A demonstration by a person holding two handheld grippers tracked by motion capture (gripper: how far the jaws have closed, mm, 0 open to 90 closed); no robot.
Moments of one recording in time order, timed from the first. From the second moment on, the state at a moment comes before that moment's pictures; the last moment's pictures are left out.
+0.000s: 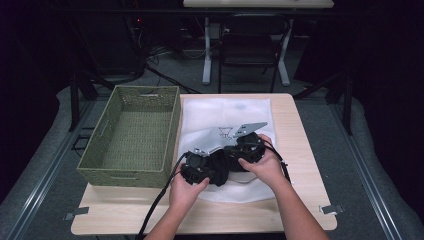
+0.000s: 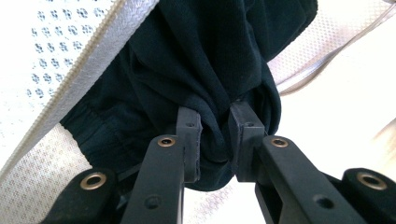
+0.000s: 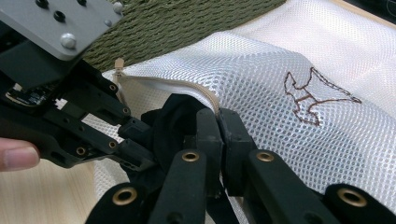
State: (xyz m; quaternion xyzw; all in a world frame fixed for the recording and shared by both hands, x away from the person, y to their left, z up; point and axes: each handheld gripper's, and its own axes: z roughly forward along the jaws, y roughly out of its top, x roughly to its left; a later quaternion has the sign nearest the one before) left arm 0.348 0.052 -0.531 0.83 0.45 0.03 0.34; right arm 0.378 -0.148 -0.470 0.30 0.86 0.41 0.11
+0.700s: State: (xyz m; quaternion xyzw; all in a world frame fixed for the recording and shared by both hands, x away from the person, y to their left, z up) left arm 0.324 0.064 -0.518 0.83 0.43 0.04 0.35; right arm 0.380 -0.151 -0.470 0.30 0.85 0.41 0.11
